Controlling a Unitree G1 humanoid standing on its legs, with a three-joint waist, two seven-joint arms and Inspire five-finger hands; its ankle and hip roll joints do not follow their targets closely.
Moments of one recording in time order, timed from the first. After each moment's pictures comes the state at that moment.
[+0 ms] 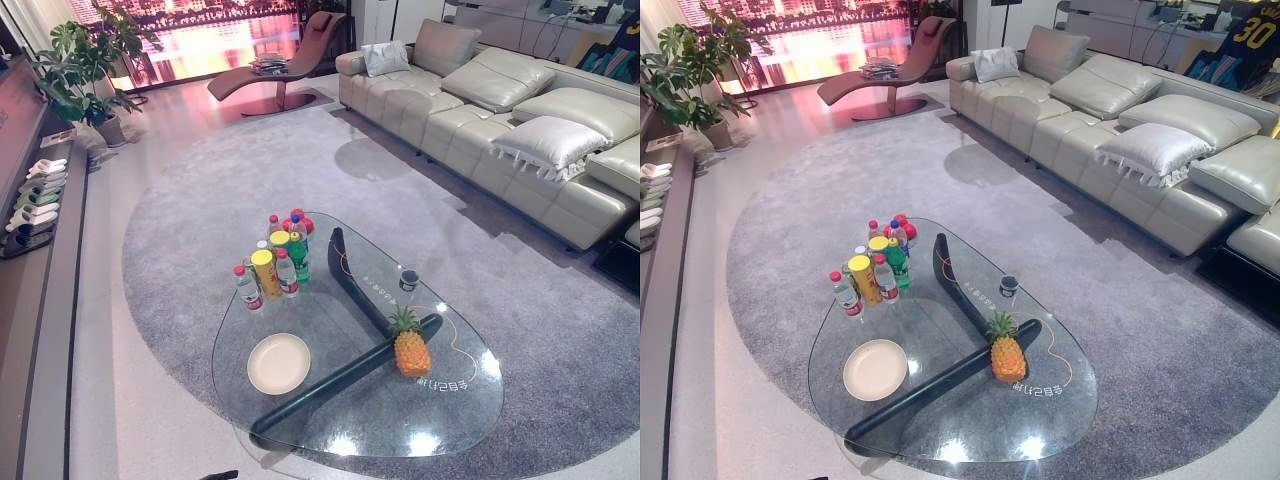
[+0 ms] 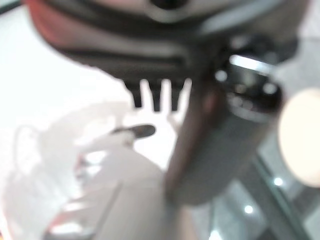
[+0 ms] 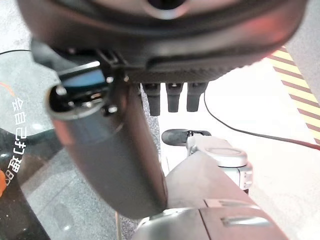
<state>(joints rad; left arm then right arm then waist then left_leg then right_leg) 0.02 0.32 -0.14 1.30 -0.18 -0.01 -0.19 0.01 -0.32 0.04 1.36 0.24 0.04 0.06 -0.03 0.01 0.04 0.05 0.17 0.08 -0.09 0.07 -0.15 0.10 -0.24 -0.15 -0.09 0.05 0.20</state>
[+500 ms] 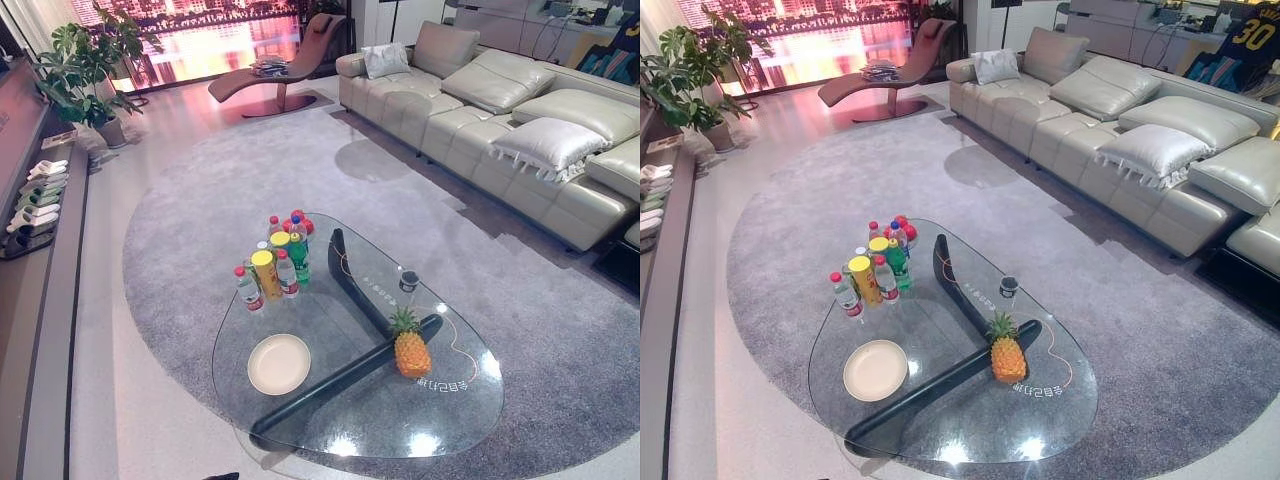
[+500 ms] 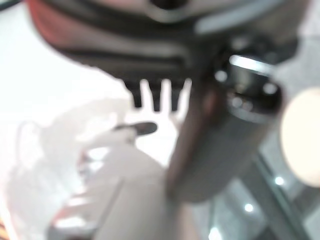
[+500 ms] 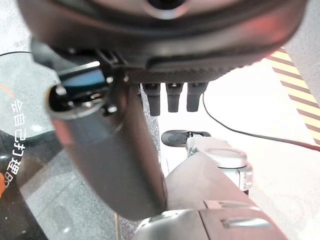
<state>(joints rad) 0.02 0.32 -0.13 1.30 -0.19 0.01 -0.20 0.01 -0.31 0.04 1.36 0.25 0.05 0.04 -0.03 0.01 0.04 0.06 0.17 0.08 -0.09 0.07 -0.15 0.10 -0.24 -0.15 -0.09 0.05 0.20</state>
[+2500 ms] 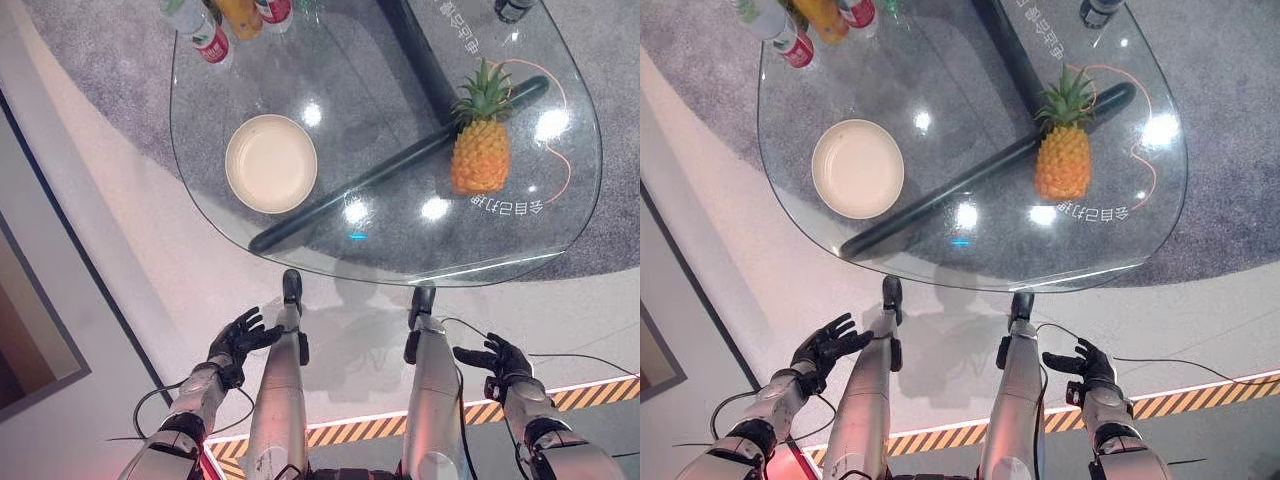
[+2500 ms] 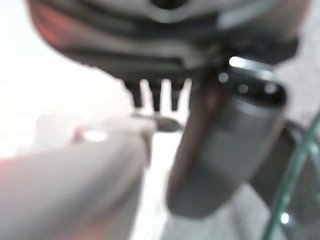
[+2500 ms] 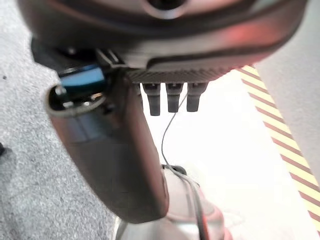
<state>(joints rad) -0.32 0.34 -0.17 1.06 -0.65 -0.14 -0.12 -0.36 -0.42 0.06 1.24 0.43 -0.13 -0.13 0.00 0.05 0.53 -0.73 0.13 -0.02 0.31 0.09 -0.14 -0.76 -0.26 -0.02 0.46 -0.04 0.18</state>
